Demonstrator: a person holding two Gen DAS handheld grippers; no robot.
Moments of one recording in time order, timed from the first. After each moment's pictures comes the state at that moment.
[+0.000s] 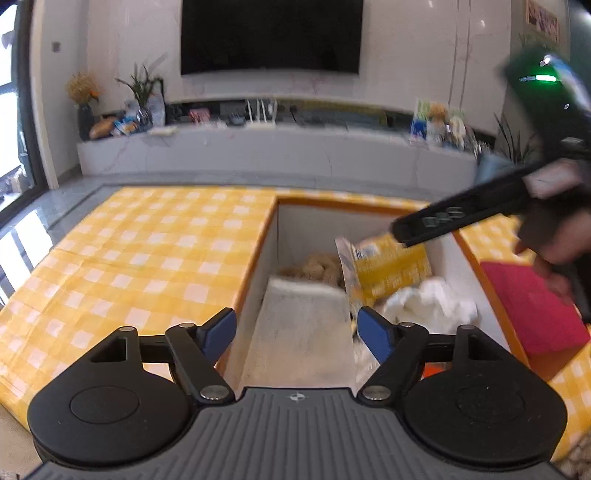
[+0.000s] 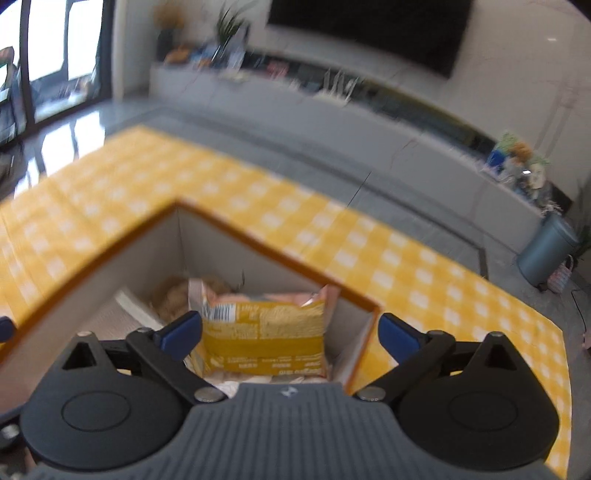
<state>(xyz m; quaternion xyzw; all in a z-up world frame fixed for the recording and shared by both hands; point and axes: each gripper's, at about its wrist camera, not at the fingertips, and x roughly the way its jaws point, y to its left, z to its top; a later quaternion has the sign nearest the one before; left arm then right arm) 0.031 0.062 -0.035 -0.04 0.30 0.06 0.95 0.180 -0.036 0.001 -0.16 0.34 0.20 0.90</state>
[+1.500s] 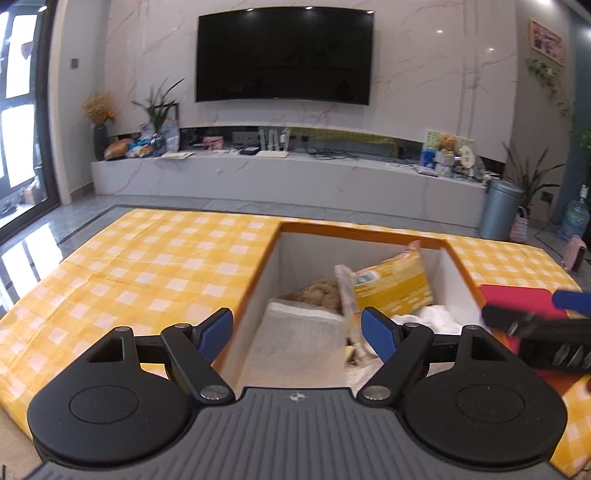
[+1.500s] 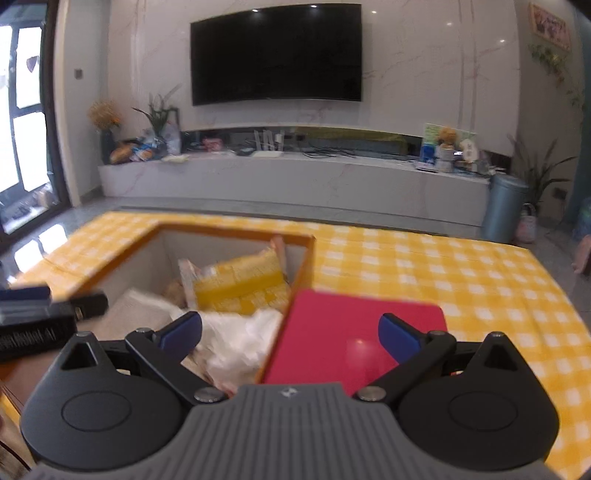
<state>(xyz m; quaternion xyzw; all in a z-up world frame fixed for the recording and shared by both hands) 0.030 0.062 -0.034 -0.04 0.27 0.08 0.96 0.077 -0.105 -0.021 -0.01 0.27 0.14 0.95</state>
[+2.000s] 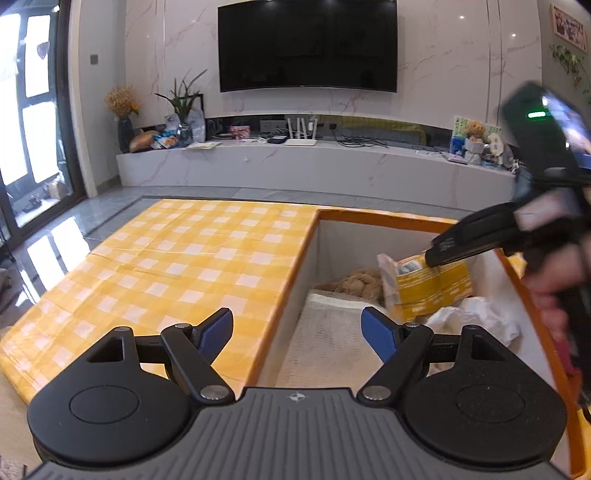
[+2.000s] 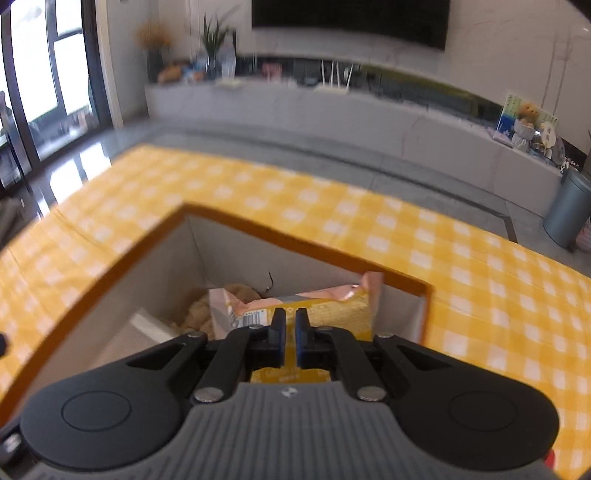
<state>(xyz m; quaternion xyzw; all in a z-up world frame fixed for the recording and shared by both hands) 0.036 0.070 -0.040 -0.02 0.28 0.13 0.95 0.215 -0.006 -0.042 -0.10 0.39 0.22 0.89</state>
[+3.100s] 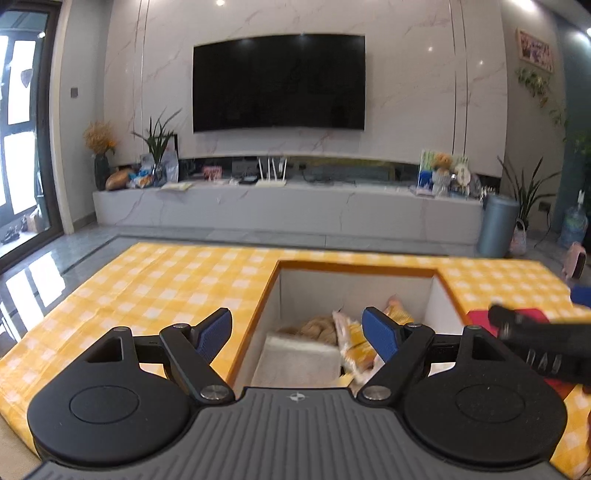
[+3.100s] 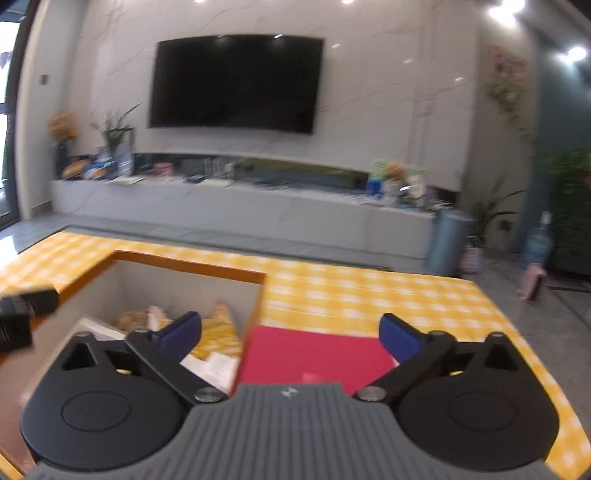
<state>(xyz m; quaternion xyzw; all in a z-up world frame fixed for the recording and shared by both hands) 0.015 0.051 -0.016 -0.01 0.22 0.07 0.97 0.050 -0.097 -0.016 -0.06 0.21 0.03 0.98</state>
